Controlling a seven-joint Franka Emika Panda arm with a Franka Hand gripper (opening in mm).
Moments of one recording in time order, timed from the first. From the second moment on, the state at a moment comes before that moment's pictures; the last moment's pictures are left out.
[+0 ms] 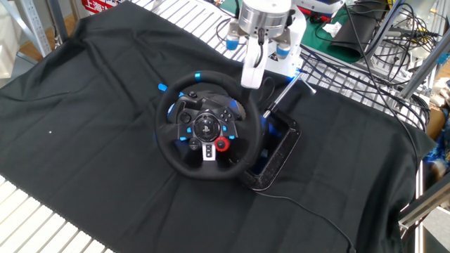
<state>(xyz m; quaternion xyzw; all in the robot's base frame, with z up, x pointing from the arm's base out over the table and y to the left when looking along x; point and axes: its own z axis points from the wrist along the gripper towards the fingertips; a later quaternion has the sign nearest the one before) 0.393 0.041 0.310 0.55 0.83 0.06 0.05</state>
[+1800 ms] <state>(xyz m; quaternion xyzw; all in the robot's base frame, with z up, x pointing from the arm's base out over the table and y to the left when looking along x) 0.401 0.019 0.316 0.50 0.86 0.07 0.08</state>
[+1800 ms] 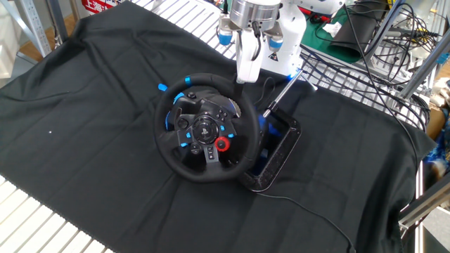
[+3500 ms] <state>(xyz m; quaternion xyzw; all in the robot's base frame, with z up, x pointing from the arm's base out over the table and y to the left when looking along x) 0.403 0.001 0.316 0.51 0.85 0.09 0.07</state>
